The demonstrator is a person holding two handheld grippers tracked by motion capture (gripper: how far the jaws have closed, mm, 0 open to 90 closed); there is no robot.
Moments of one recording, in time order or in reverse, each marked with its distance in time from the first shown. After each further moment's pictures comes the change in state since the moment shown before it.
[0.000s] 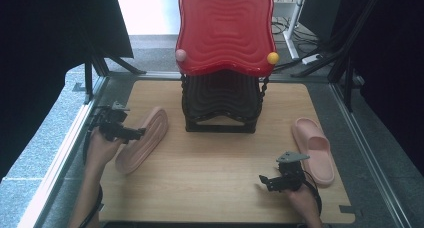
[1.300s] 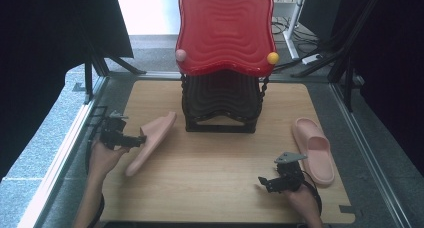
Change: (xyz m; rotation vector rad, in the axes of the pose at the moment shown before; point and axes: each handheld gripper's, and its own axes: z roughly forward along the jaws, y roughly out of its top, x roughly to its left) left arm -0.018 -0.024 0.012 0.007 -0.102 -0.070; right arm 0.003 0.001 0.001 0.027 0.011 -0.025
